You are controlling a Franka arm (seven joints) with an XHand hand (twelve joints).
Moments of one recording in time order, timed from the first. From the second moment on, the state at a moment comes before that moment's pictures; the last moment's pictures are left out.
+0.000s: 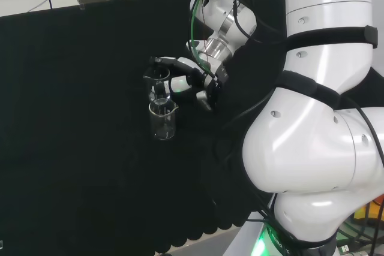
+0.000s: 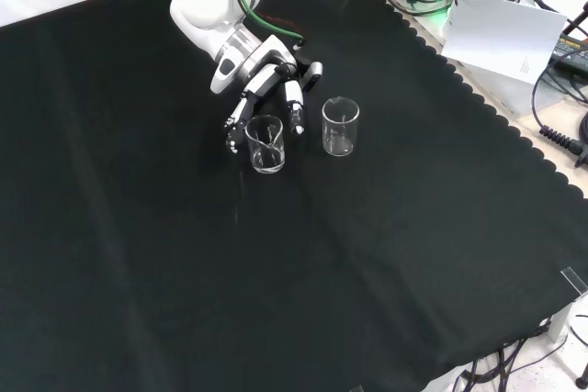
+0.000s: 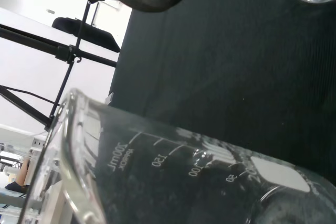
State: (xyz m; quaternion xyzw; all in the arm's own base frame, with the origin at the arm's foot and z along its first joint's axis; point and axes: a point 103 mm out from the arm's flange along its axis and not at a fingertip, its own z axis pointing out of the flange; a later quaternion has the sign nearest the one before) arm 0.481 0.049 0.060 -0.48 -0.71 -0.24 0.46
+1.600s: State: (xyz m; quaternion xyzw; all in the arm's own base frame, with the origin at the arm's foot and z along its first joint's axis) arm 0.491 0.058 0.054 -0.48 -0.71 -0.21 0.46
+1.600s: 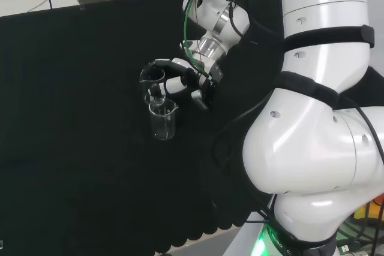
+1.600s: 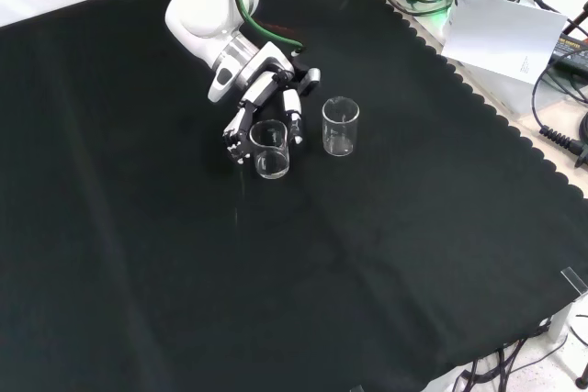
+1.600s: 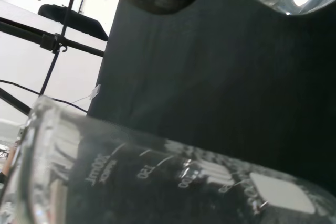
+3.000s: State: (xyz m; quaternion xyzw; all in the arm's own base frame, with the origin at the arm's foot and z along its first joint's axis) arm 0.484 0.077 0.053 -0.46 -0.71 -0.23 0.47
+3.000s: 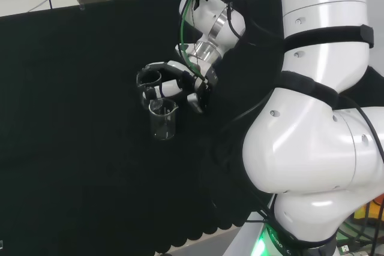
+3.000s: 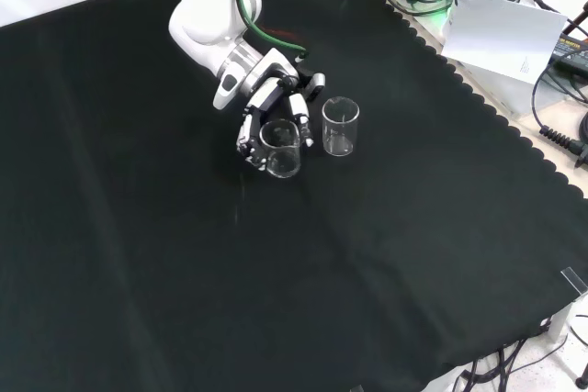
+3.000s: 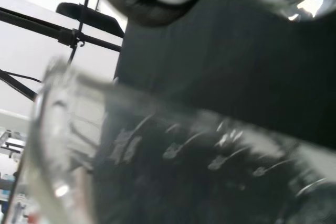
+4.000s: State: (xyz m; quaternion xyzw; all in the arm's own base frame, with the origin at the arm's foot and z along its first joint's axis) arm 0.517 0.056 0.124 -0.48 -0.76 -0.29 0.31
